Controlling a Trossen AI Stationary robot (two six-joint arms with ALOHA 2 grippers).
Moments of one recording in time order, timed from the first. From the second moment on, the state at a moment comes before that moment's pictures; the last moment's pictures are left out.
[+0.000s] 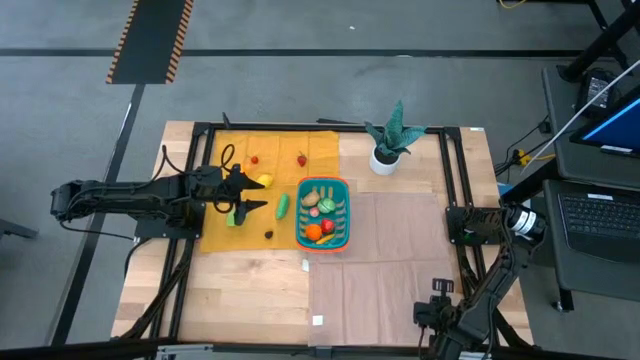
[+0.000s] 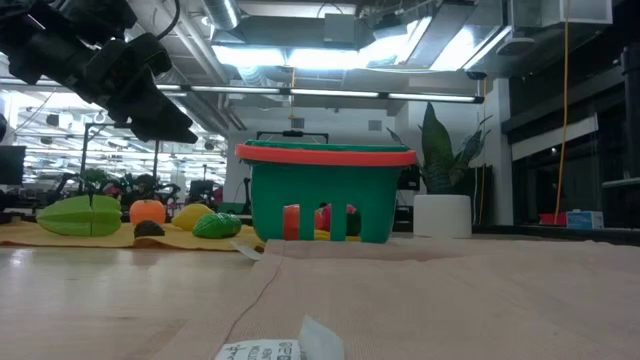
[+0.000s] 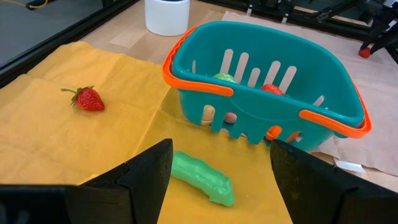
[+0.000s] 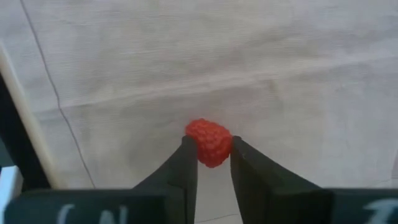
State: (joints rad) left arm 0.22 0.61 0.26 -0.08 0.02 -0.16; right arm 1.11 1.88 1.19 -0.98 0.06 1.23
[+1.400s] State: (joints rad) left arm 0.22 0.61 0.26 -0.08 0.02 -0.16; right arm 1.11 1.88 1.15 -0.92 0.09 1.20
